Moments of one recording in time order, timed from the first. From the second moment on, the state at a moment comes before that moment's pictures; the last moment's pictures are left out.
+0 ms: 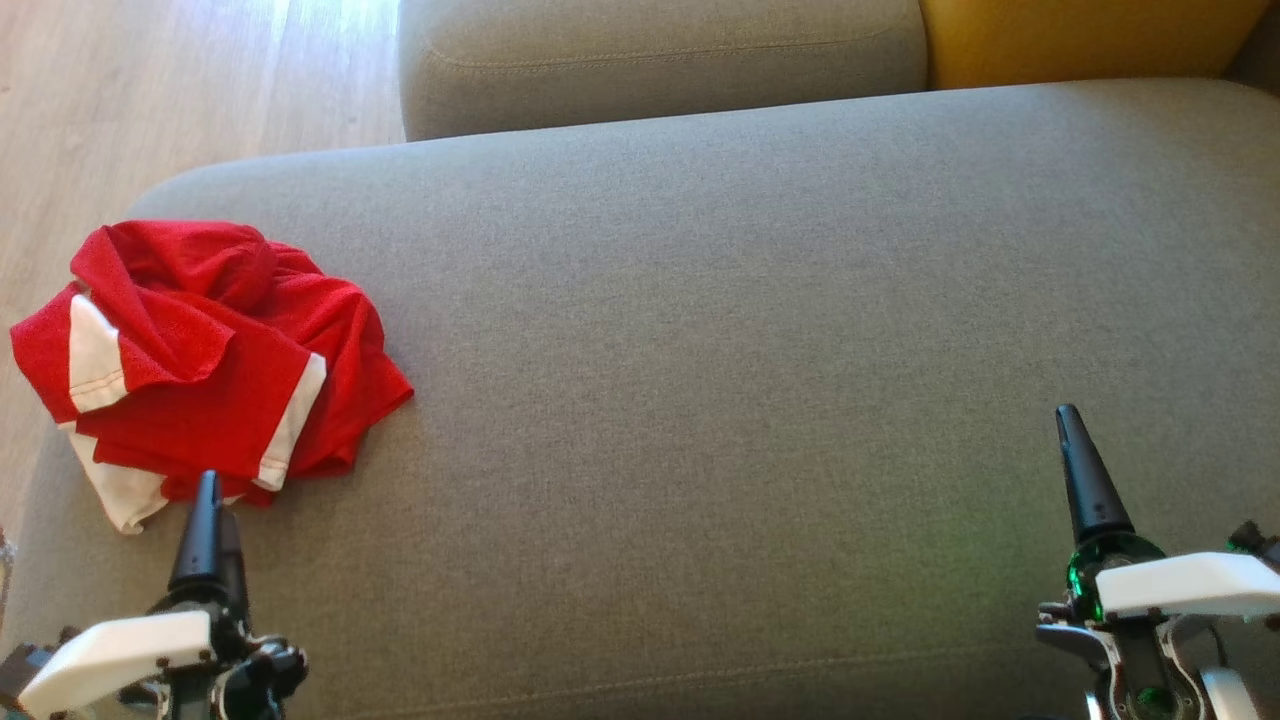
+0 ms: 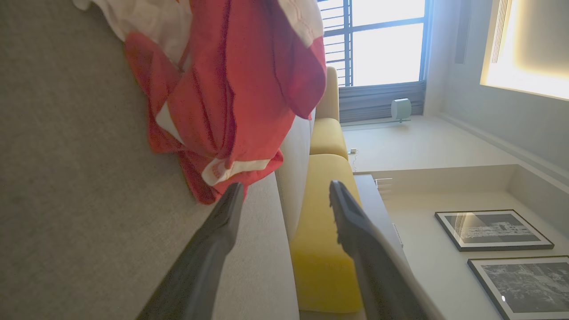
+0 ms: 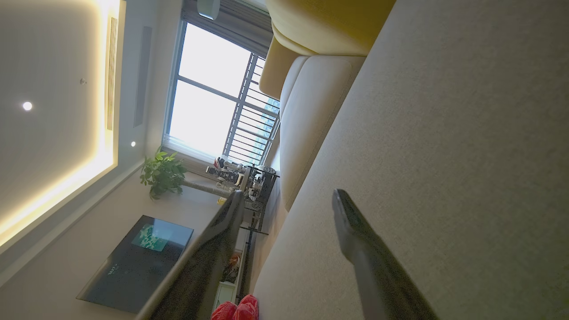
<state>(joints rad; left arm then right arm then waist) 0.01 0.03 0.14 0.28 -1.46 -0.12 0.01 -0.02 -0.03 -0.12 0.24 1.26 0.13 0.02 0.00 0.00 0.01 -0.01</state>
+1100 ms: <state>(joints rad) -0.01 0.03 -0.04 0.02 -0.81 0.05 -0.07 -0.06 -0.04 0.00 0.08 0.67 0.13 -0.07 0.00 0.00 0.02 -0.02</state>
